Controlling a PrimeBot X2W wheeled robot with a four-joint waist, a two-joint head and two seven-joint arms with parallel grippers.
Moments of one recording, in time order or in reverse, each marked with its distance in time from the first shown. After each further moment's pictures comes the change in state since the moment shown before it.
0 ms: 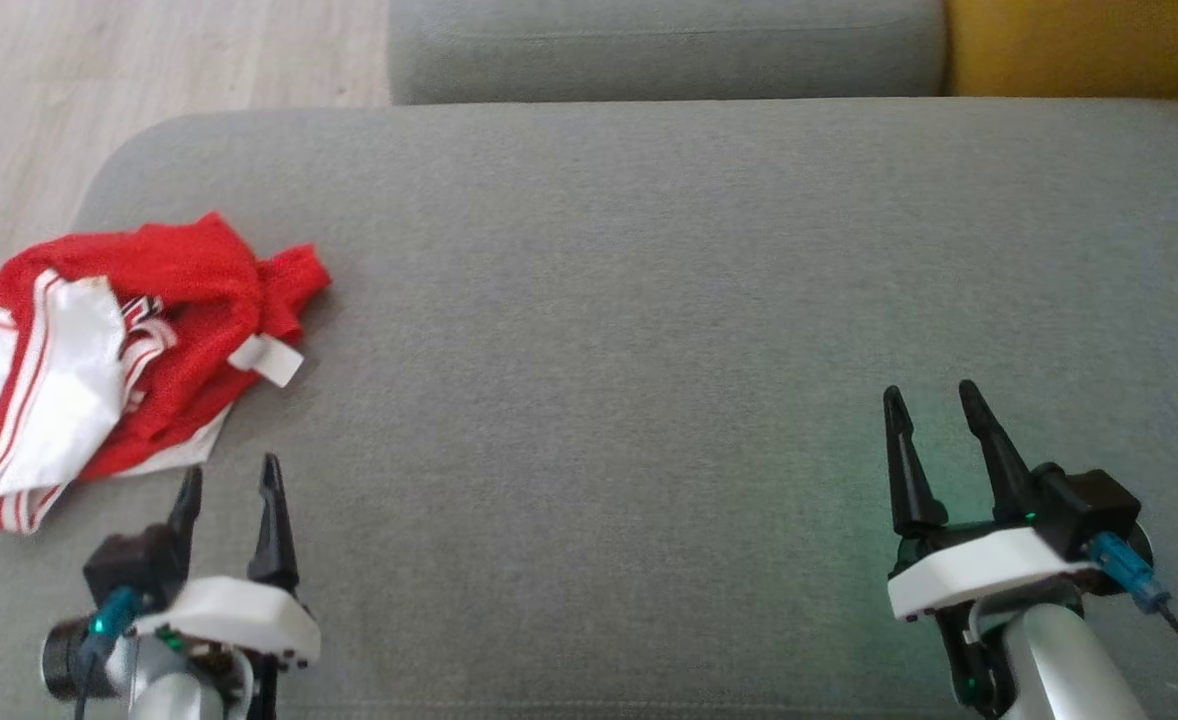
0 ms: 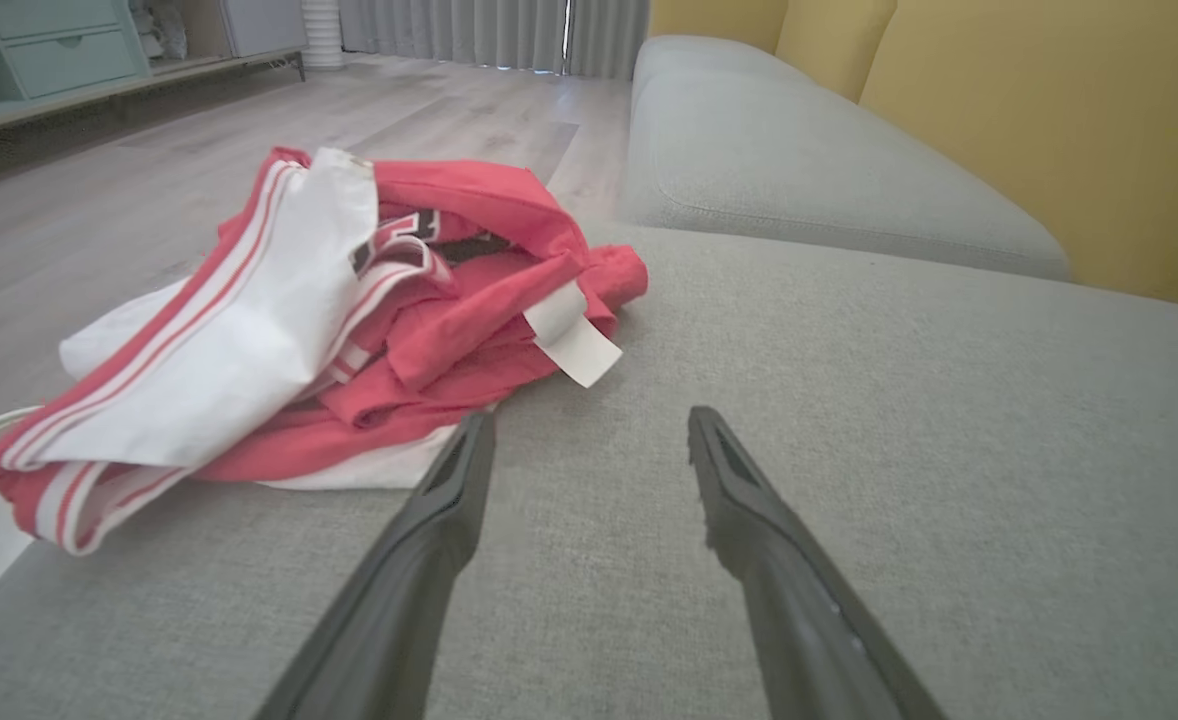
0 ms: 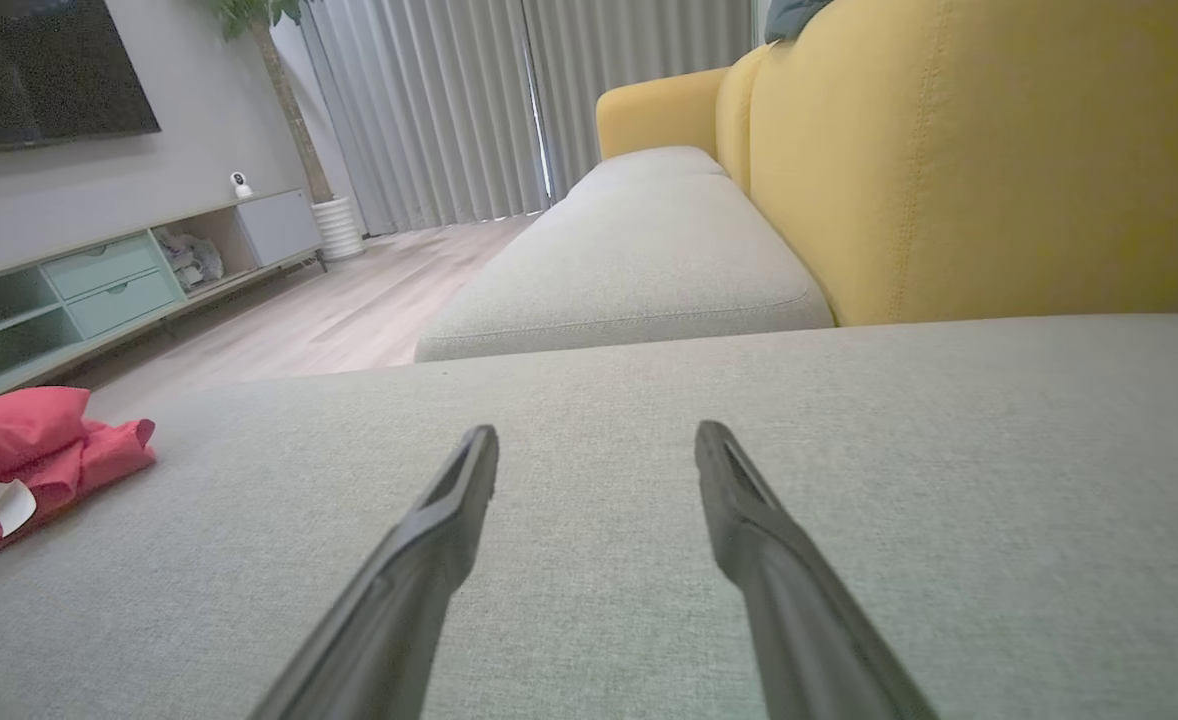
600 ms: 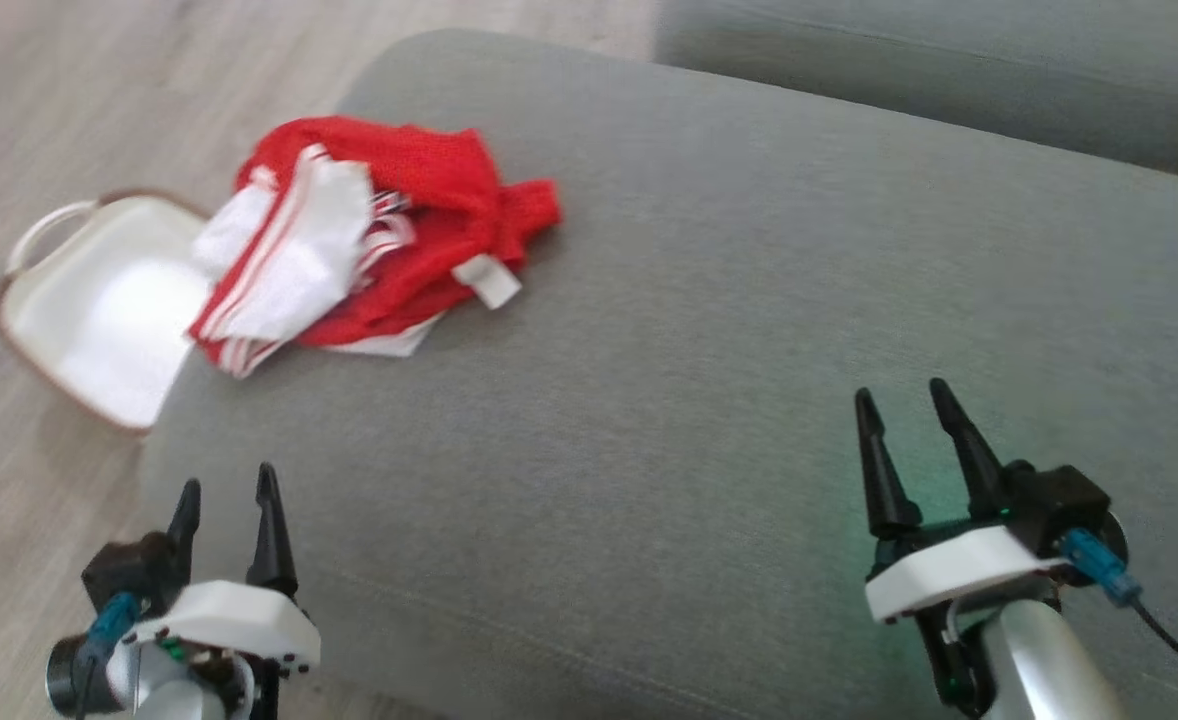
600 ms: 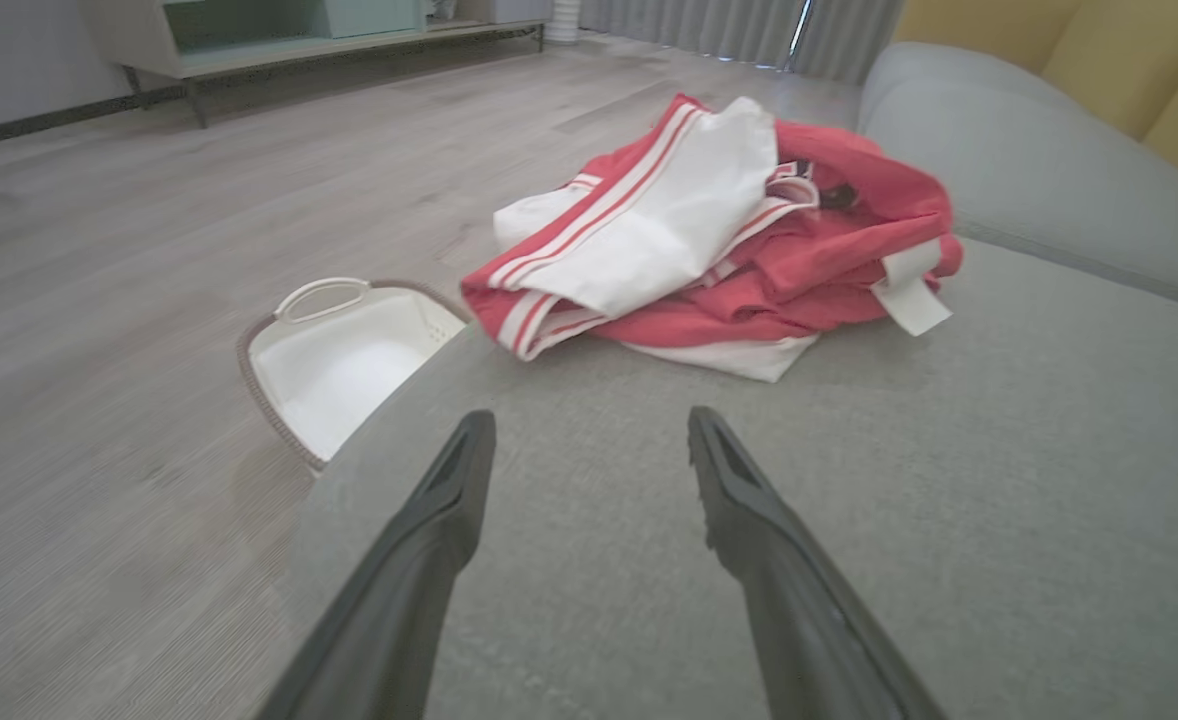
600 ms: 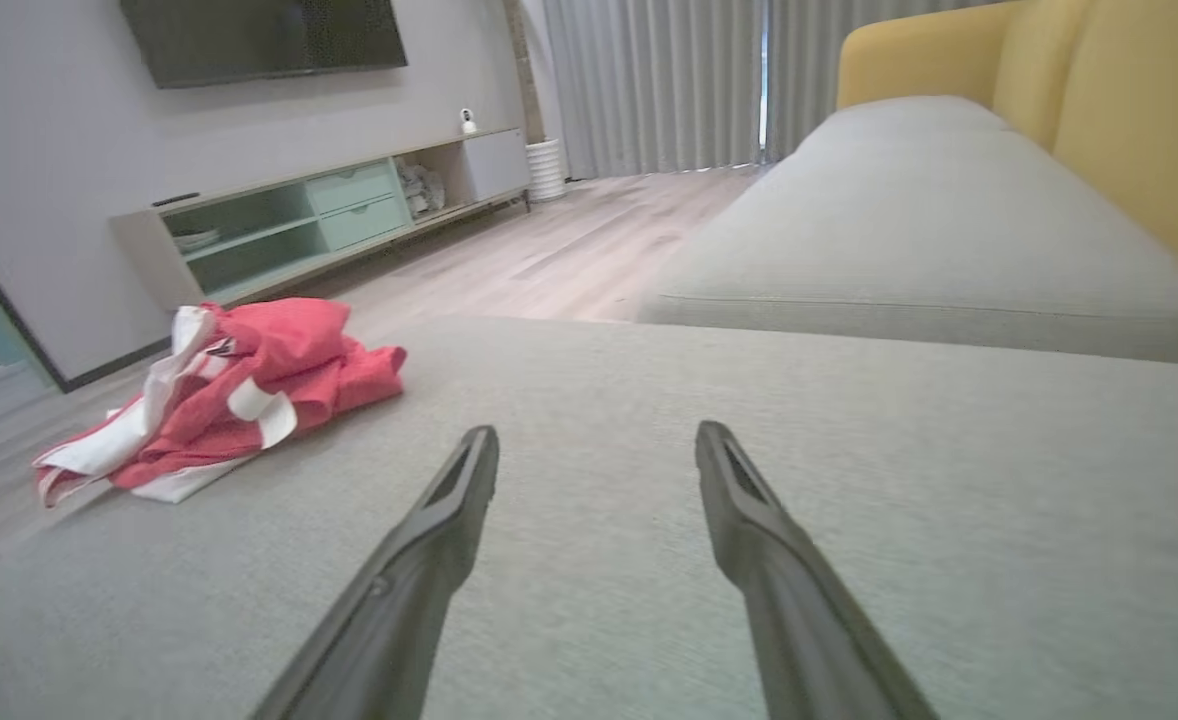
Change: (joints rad) left arm -0.010 -0.002 0.000 0.041 -0.035 0.019 0.000; right arm -0.011 0.001 0.045 0.007 -0.013 0.000 0.000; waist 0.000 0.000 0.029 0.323
